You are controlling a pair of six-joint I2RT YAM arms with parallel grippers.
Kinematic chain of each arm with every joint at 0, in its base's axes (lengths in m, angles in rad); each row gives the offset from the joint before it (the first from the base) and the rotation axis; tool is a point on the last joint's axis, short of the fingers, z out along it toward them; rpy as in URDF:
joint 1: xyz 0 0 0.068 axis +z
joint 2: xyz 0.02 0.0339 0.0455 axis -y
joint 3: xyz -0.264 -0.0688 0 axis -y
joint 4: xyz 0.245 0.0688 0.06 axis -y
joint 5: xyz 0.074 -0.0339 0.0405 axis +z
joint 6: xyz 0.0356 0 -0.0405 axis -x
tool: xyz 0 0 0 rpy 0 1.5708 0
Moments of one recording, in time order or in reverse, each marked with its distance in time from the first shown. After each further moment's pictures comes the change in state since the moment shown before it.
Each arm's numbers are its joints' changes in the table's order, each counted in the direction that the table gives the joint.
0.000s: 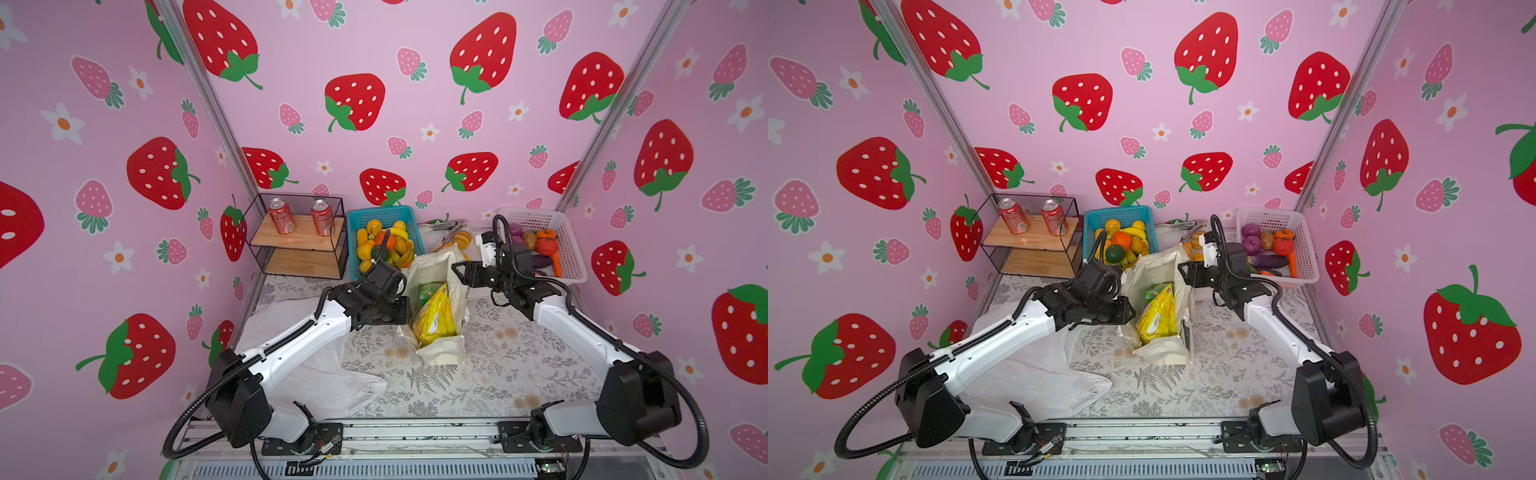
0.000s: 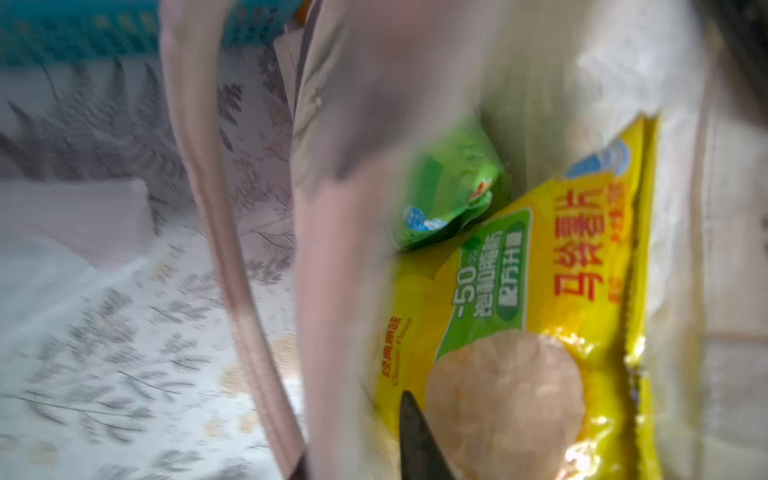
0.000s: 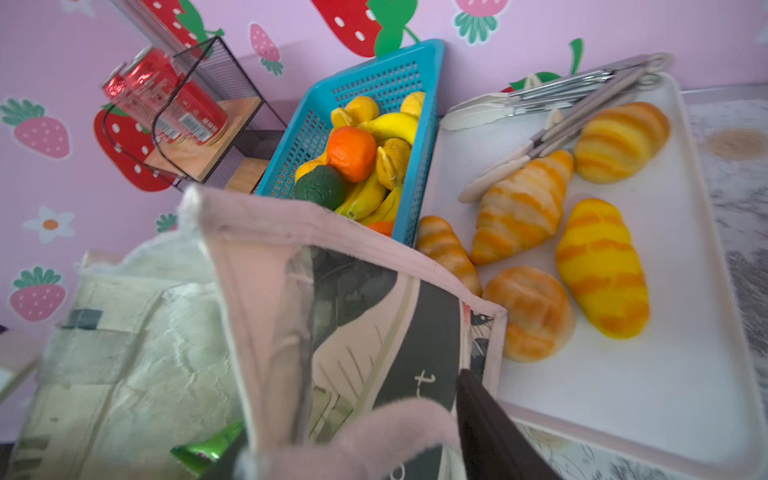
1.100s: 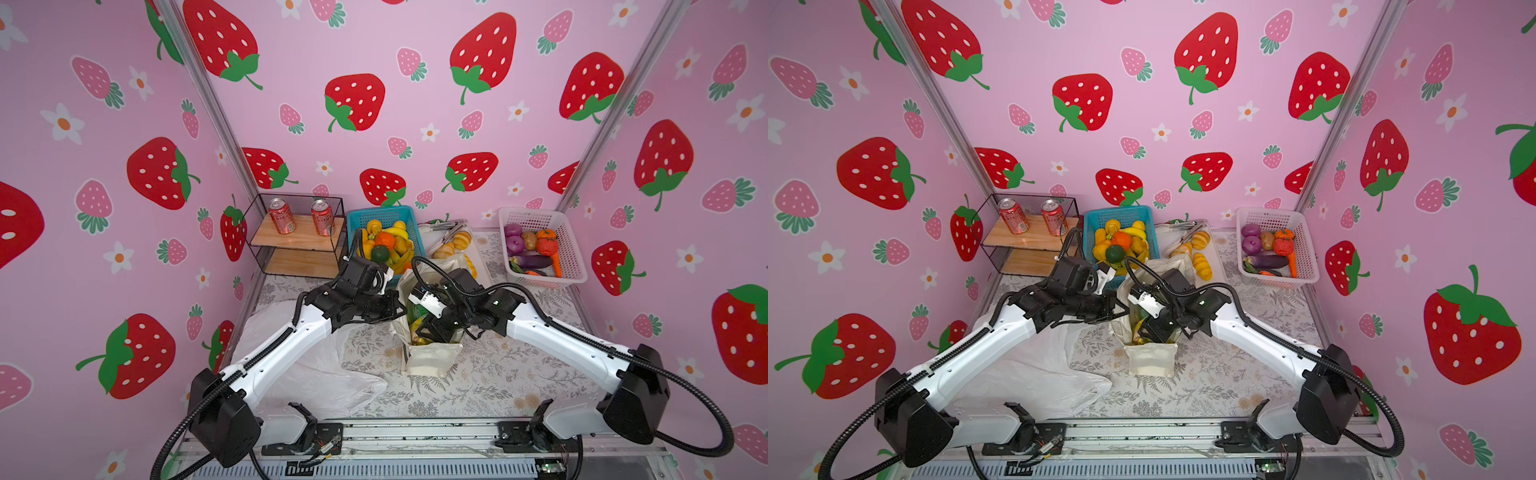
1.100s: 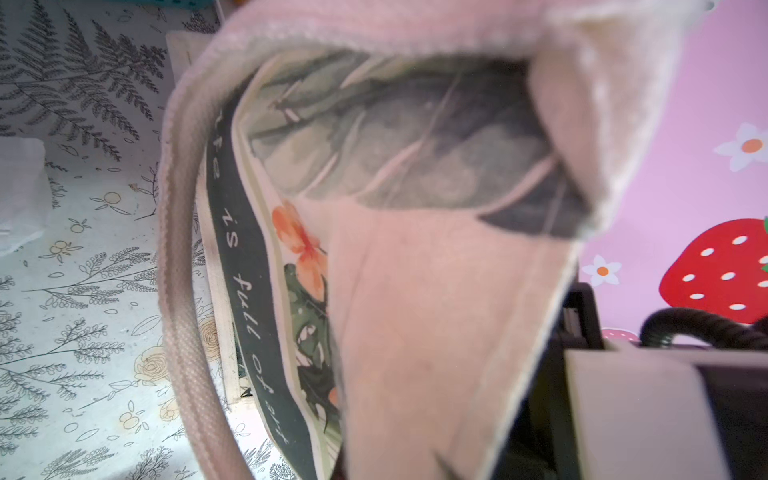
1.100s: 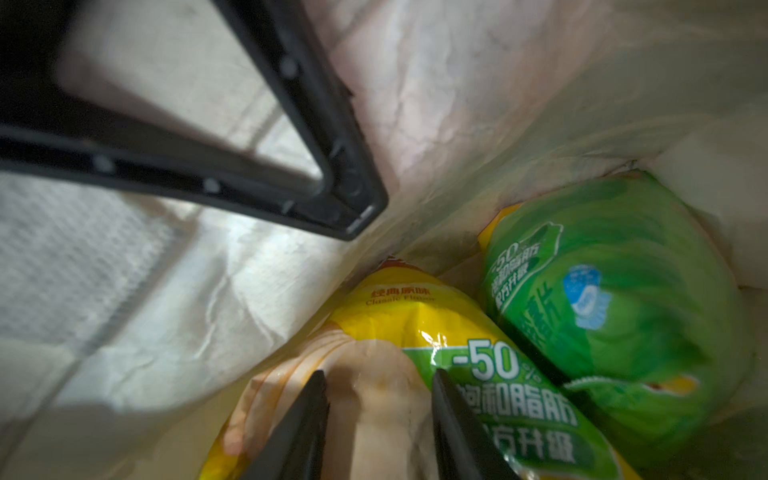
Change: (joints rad) left arm 0.150 0.119 -0.088 0.078 -0.313 0.098; right arm 0.483 -0.080 0.153 -0.515 0.007 0.368
